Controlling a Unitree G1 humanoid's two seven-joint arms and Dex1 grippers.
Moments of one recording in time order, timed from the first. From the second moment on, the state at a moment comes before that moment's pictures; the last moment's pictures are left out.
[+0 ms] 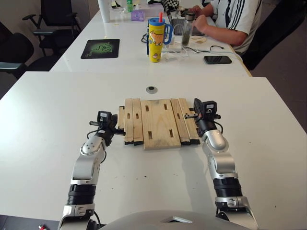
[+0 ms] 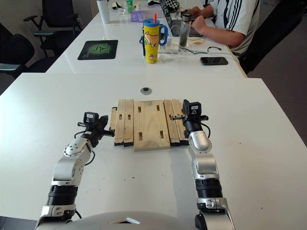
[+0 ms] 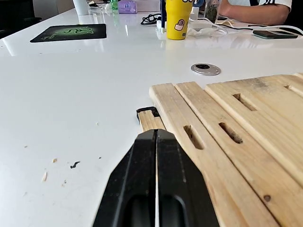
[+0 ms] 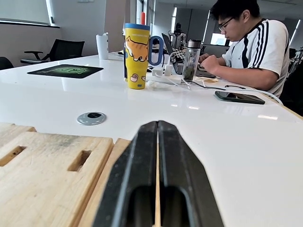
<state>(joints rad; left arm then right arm) -0.08 0.19 0.04 -0.05 -0.12 0.42 -0.22 -0.18 -0.09 -0.03 0.05 0.03 0.07 0.09</state>
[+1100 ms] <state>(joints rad) -0.06 0.28 0.02 -0.11 -0.14 0.61 -0.29 -0.18 -0.10 -0.03 0.05 0.03 0.08 0.09</state>
